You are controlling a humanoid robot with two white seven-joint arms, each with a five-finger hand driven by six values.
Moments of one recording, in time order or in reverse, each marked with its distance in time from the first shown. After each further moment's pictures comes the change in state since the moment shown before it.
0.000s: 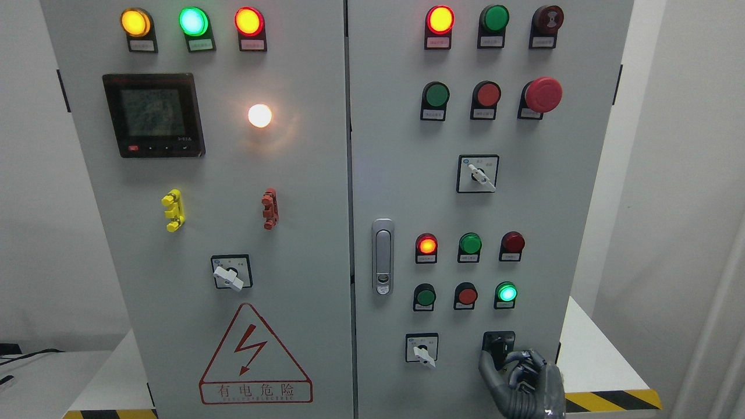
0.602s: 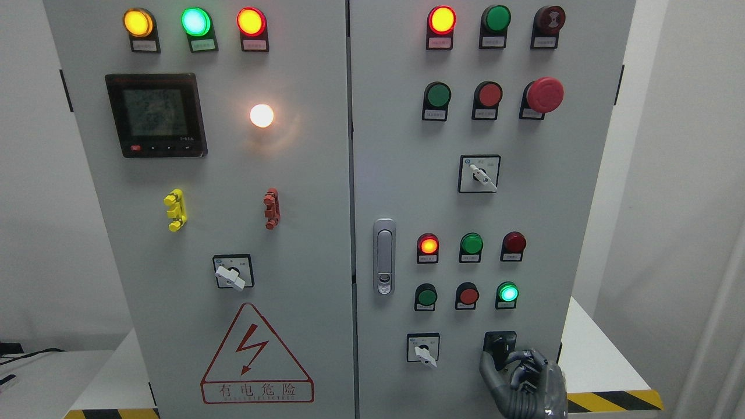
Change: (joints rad) left arm 0.000 0.000 0.000 0.000 0.000 0.000 0.000; right arm 0.001 0.000 0.000 0.004 0.048 -0.004 0.005
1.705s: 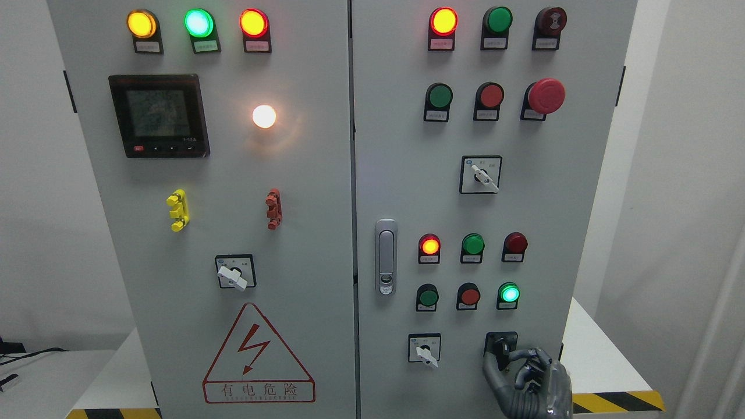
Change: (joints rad) left arm 0.000 0.000 0.000 0.000 0.000 0.000 0.000; right arm 0.002 0.000 -0.003 0.012 0.078 -0.008 -0.009
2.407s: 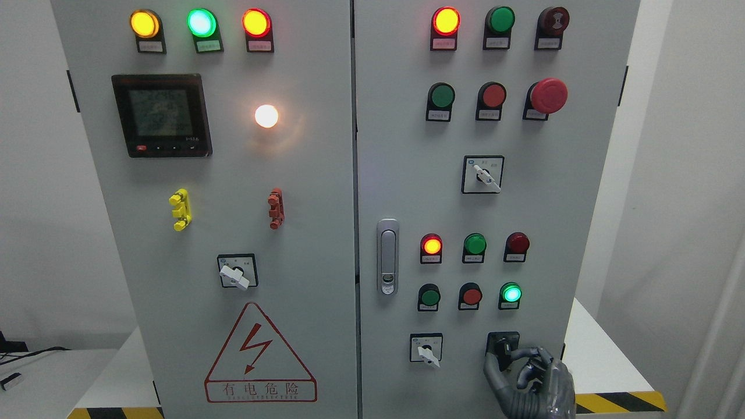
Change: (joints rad) left arm 0.000 0.000 0.000 0.000 0.000 0.000 0.000; right arm 0.001 0.000 -0.004 0.010 0.058 -0.025 -0.005
